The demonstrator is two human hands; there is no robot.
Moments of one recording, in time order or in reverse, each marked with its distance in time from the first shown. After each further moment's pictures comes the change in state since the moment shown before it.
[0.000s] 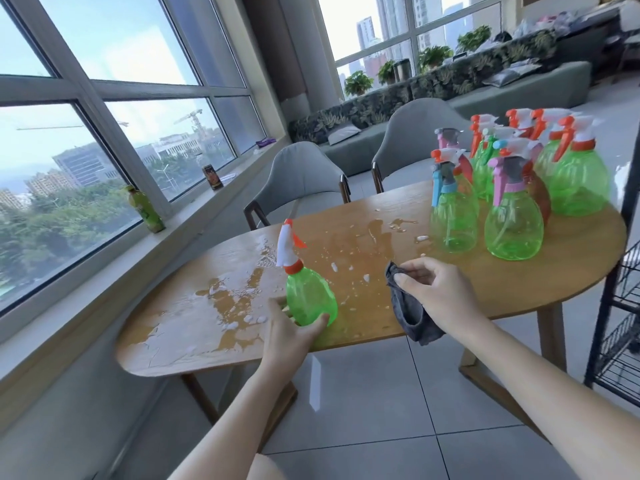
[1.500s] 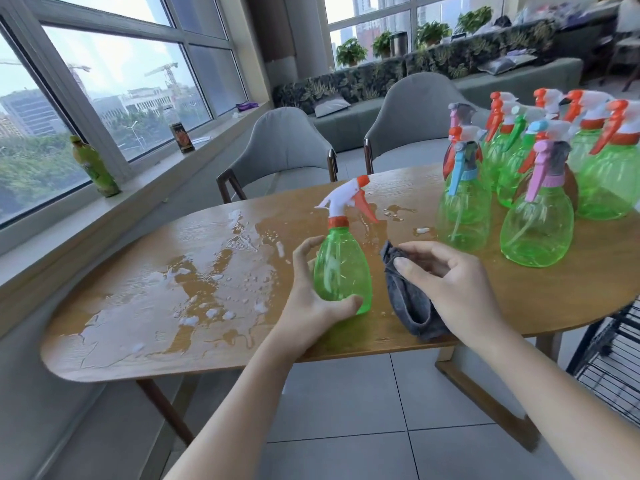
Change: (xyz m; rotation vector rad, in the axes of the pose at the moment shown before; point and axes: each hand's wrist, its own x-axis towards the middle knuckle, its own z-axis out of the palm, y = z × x) left_hand 0.031 0.037 0.039 -0.365 -0.385 0.236; right_hand 0.020 -0.003 0.006 0.185 -0.036 -0.073
